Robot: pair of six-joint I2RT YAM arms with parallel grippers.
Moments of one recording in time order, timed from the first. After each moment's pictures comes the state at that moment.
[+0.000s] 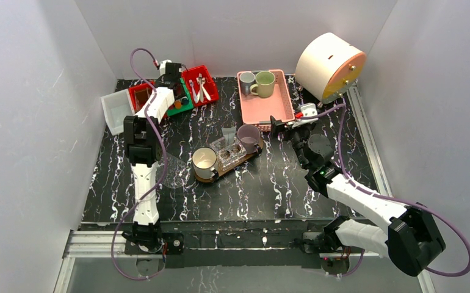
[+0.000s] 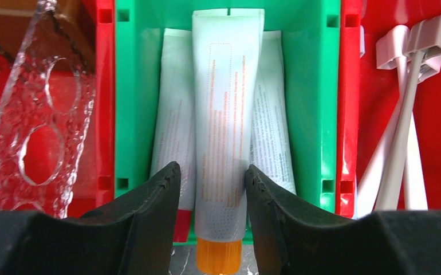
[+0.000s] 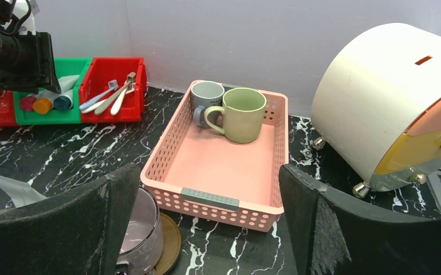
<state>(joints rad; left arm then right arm) -0.13 2.32 2.00 -0.46 -0.41 -0.37 0.65 1.08 0.57 0.66 0.33 -0.09</state>
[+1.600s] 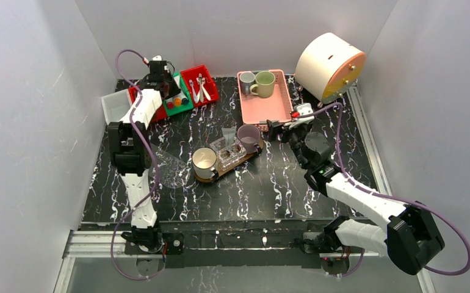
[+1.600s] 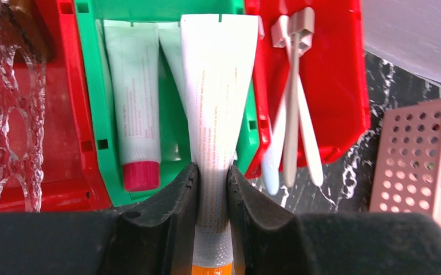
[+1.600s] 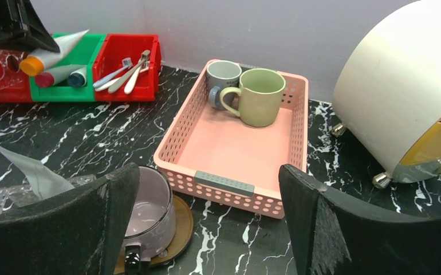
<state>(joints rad) -0.06 2.13 1.84 -0.38 -0.08 -0.44 0.65 1.10 0.58 0.61 0.28 -0.06</state>
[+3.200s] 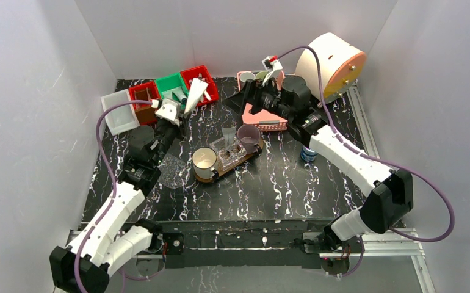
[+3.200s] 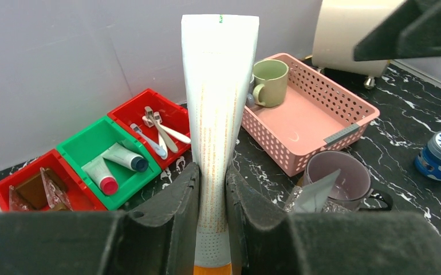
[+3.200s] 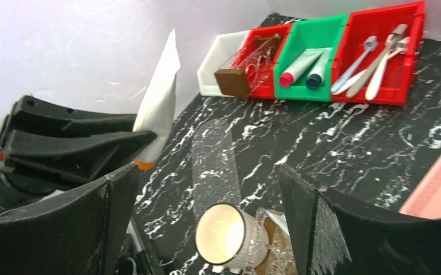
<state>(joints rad) -0.38 0.90 0.76 0.19 0.03 0.10 0.65 1.45 1.32 0.08 -0.33 0.53</state>
